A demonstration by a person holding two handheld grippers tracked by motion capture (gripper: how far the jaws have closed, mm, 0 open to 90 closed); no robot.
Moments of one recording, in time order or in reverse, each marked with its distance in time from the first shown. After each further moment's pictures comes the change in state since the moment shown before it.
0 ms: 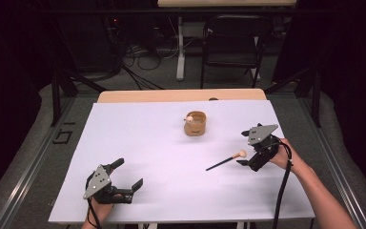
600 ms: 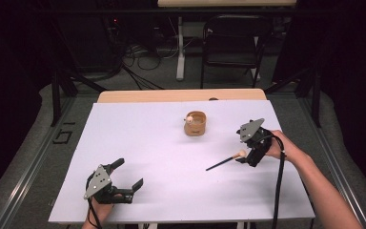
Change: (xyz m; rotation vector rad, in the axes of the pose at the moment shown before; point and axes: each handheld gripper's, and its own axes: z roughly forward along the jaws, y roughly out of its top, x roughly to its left) left arm 0.000 0.000 0.001 -0.003 0.002 -0.001; right arm -0.016 0.016 0.016 0.144 0.093 -0.104
